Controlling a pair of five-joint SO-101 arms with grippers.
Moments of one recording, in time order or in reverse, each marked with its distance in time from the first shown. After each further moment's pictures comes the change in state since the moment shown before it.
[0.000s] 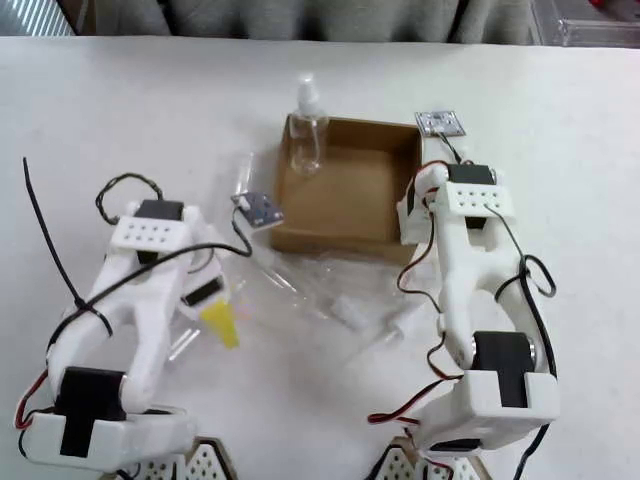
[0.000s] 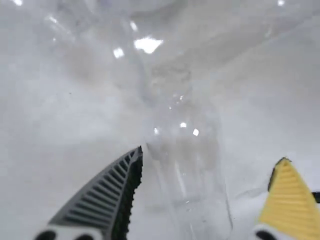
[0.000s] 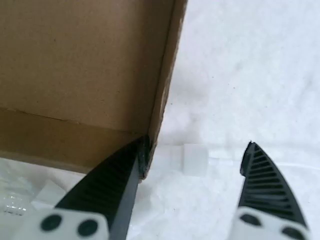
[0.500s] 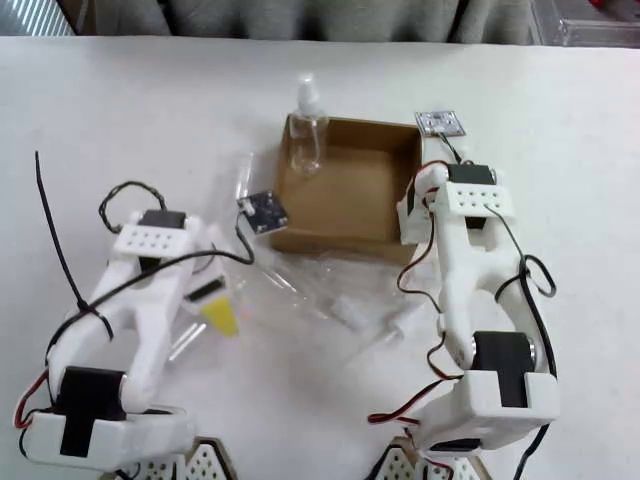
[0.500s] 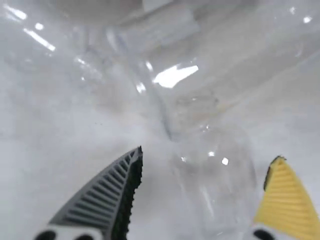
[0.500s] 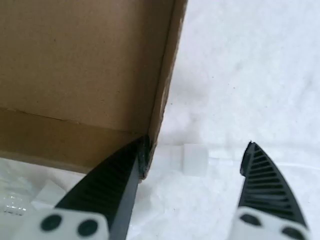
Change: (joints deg) left arm 0.0 0.1 5.3 -12.8 -3.4; right arm 0.0 0.0 0.0 0.0 0.0
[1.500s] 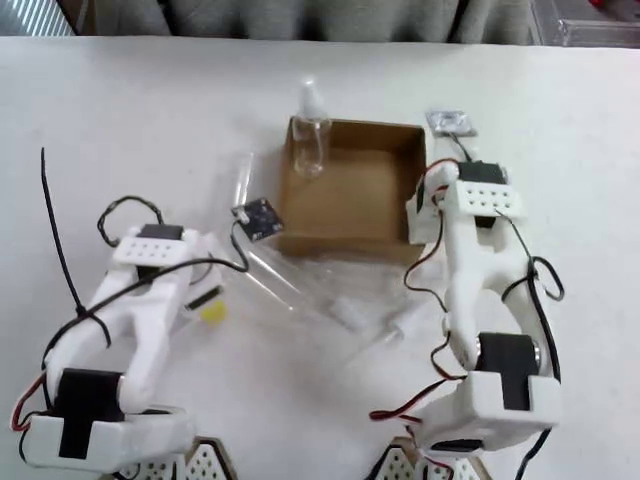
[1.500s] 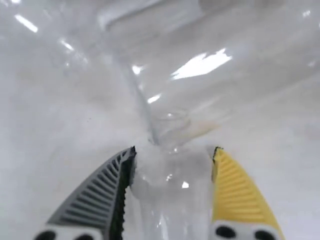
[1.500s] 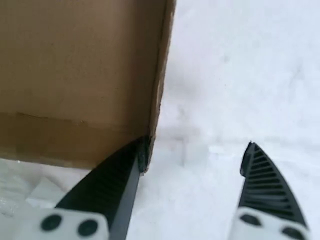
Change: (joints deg) left arm -1.5 -0.1 5.0 -5.6 2.0; right arm 2.8 -2.0 -2.9 4.7 0.1
